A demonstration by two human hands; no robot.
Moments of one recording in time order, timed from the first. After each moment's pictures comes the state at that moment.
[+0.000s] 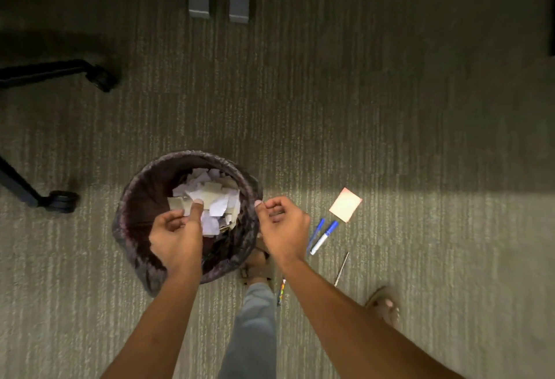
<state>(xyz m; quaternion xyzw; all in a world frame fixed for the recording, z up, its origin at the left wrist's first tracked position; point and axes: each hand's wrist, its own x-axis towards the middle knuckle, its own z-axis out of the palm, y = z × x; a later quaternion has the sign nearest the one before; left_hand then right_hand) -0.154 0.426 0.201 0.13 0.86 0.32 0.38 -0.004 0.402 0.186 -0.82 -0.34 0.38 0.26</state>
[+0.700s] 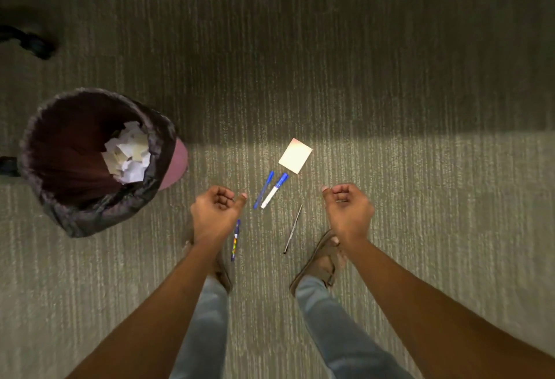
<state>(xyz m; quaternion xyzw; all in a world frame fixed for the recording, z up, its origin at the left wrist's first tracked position) 0.049 0.273 0.171 0.41 0.75 0.21 0.48 0.279 0.214 0.153 -0.87 -0.24 0.32 0.28</state>
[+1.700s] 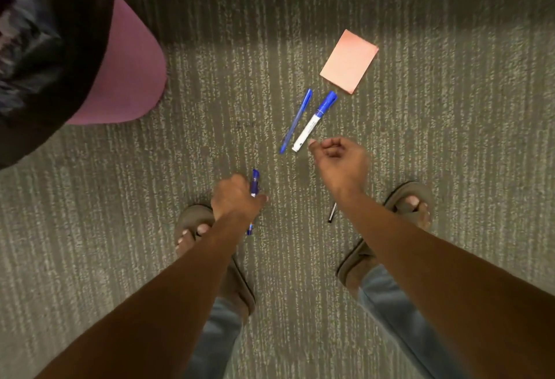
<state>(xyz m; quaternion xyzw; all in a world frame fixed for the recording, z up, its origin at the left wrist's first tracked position) -0.016 0.172 -0.094 0.55 0.73 -0.18 0.37 0.170 0.167 -0.087 -0.84 -0.22 0.40 0.29</state>
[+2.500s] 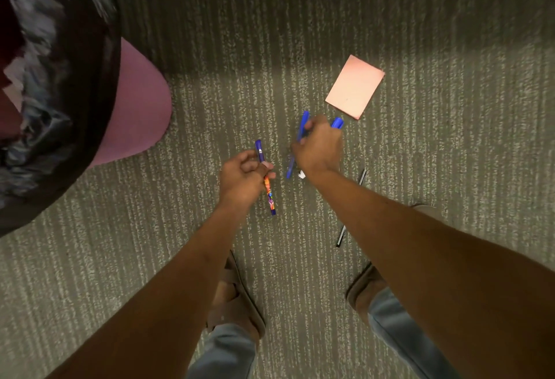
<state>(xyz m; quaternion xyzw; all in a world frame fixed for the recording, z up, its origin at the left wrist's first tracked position) 0.011 0.256 -0.075 0.25 0.71 0.17 0.64 0.148 0.268 -0.098 -0.87 -0.32 0.36 0.11</state>
